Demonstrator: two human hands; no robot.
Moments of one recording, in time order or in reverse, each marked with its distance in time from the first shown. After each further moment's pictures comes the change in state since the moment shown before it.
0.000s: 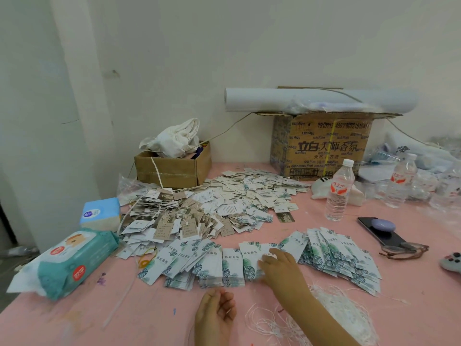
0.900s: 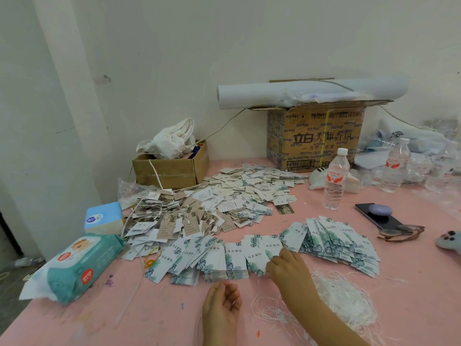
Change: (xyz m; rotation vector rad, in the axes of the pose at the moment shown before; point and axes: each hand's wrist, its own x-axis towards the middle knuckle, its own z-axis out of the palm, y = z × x) left_hand -0.007 0.003 0.001 0.008 0.014 -0.018; right_hand -0.033 -0.016 -0.021 -0.032 0.279 0.004
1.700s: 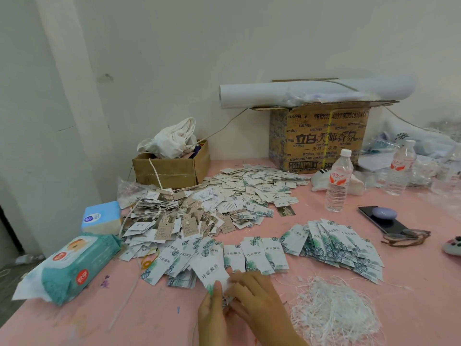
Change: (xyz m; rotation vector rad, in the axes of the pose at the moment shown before) left_hand -0.001 -0.006 -0.004 -0.037 -0.141 0.107; right_hand -0.010 -0.062 -0.003 0.505 0.434 -0.125
